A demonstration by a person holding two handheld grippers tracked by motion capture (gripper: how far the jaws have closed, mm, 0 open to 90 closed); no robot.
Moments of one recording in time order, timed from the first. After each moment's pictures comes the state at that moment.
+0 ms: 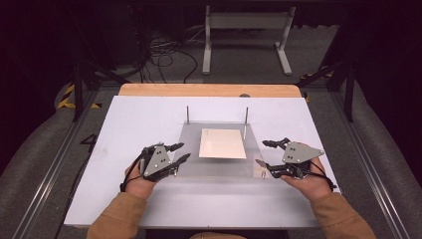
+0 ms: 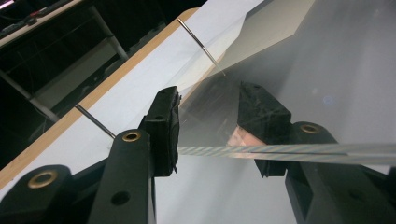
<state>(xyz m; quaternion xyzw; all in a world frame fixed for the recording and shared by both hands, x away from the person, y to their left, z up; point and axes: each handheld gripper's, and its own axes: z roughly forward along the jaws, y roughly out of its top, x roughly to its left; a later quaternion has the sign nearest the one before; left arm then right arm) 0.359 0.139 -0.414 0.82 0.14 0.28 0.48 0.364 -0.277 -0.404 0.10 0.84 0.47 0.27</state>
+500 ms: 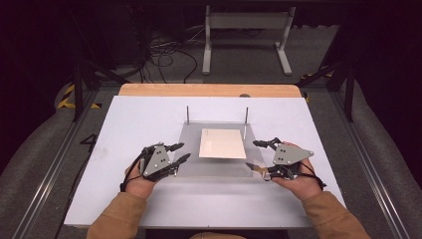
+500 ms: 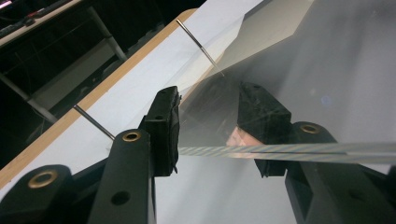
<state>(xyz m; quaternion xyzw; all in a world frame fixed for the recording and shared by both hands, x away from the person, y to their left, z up) 0.360 0.139 -0.415 0.82 0.14 0.28 0.48 0.369 -0.254 -0.412 0.07 0.83 0.49 0.26</state>
